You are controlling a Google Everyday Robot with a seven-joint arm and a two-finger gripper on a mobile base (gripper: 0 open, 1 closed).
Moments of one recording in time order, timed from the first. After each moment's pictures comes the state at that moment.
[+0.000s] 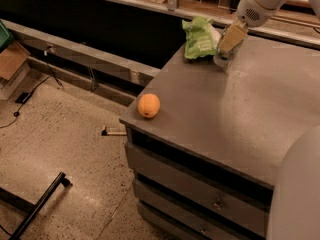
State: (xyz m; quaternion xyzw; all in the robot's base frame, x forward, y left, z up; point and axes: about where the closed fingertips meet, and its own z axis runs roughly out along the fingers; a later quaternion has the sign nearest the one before) arm 0.717 -0.217 0.930 -0.48 0.84 -0.03 0.27
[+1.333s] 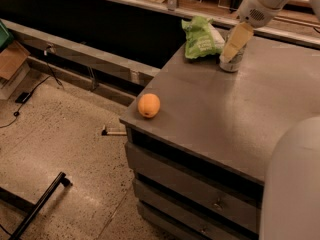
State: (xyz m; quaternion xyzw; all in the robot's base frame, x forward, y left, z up) arm 0.712 -0.227 0.925 -0.50 0.83 -0.02 0.24
